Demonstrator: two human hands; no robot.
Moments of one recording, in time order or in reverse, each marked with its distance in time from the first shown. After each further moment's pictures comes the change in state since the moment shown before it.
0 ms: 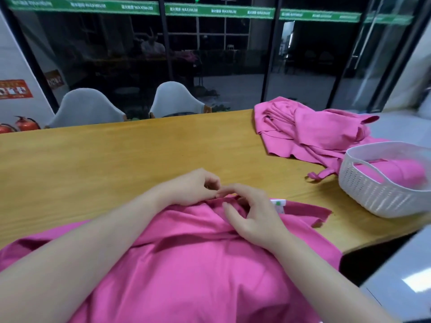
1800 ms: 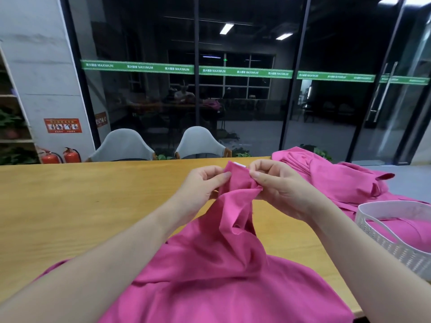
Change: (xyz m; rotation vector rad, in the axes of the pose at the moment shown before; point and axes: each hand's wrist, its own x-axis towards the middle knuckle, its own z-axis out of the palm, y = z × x) left_hand -0.045 0.072 -0.045 -0.763 0.554 0.113; right_hand 0.111 -0.067 -0.085 0.794 -0.399 0.196
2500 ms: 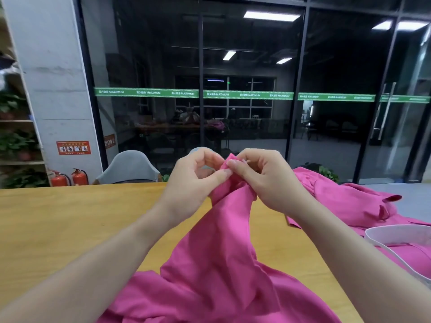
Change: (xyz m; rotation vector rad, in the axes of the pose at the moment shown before) left_hand -0.020 0.080 -0.006 0.236 0.109 0.376; right_hand 0.028 -0.058 0.044 -0.688 0.245 -0.348
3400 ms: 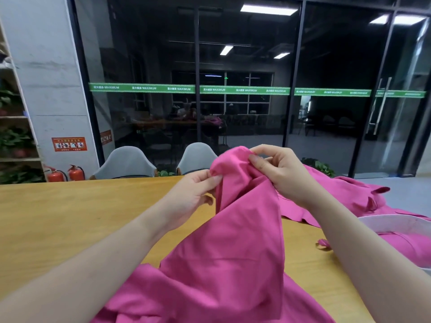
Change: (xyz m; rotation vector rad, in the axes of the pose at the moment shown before) left_hand -0.002 -0.036 0.016 -0.223 -0.194 -0.323; right_hand -0.015 0.037 -0.042 0.138 -0.020 0.145
